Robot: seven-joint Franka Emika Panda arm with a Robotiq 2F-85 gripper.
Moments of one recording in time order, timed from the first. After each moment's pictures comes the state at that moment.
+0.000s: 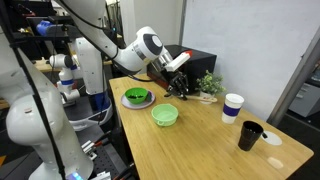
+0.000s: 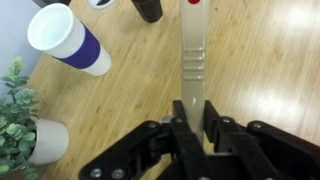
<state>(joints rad) -0.08 -0.22 -0.08 -2.53 -1.01 2.51 -1.03</state>
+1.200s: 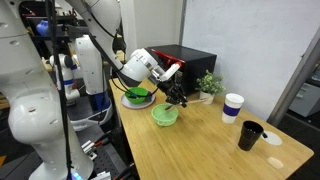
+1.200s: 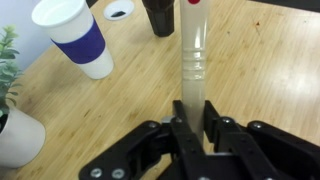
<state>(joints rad) -0.01 -0.04 -0.02 -2.52 -1.44 2.37 -0.66</state>
